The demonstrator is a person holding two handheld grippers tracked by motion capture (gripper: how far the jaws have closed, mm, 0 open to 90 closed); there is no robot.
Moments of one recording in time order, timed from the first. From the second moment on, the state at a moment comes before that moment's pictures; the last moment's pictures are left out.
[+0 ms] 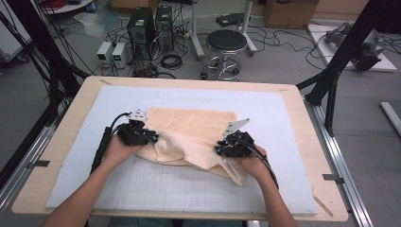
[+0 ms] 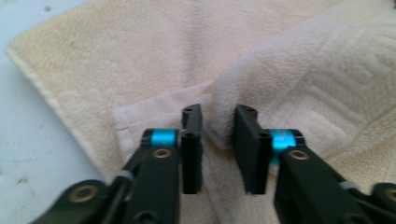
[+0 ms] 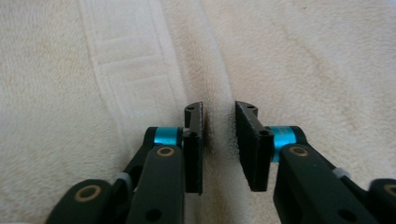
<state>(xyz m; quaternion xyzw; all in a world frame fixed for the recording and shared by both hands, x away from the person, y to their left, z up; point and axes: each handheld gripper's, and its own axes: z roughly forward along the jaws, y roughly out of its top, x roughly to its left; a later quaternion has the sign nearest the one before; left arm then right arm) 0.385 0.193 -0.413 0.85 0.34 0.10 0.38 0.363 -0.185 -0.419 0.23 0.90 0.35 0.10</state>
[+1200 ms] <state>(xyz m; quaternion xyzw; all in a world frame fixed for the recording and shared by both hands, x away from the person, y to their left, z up) 0.324 0.158 -0.420 0.89 0.22 0.10 0.38 0.316 -0.213 -0.426 0.20 0.90 0.38 0.09</state>
